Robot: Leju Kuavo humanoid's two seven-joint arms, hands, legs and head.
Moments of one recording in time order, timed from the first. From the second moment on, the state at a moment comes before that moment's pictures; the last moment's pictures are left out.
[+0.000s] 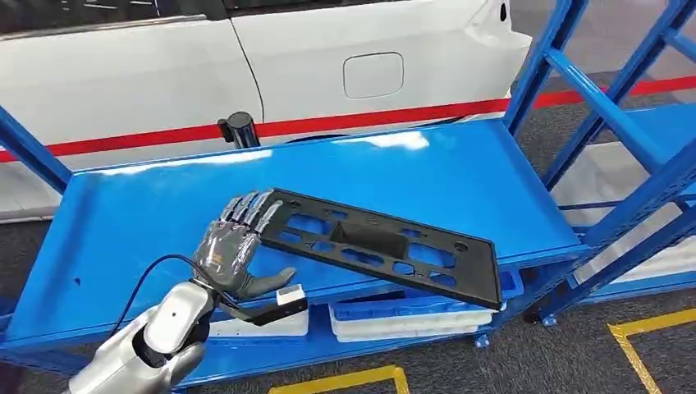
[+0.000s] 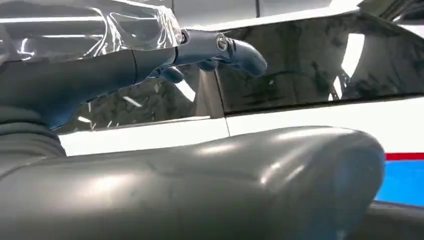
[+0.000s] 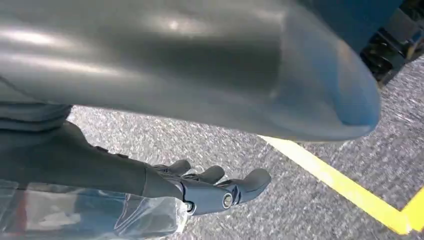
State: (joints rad) left arm -0.54 0.26 -0.94 -1.44 -1.05 0.21 0.32; right arm -0.15 -0.02 1.23 -0.25 -0.55 -0.14 -0.06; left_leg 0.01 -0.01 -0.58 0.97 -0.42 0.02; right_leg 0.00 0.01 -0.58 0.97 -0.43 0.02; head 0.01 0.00
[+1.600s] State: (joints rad) left arm -0.75 0.04 -1.02 -0.99 -0.92 0.21 0.16; right arm -0.20 -0.05 1.26 -0.25 -0.45 -0.08 -0.04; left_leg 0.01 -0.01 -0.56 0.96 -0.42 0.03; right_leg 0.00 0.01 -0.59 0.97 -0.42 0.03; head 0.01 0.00
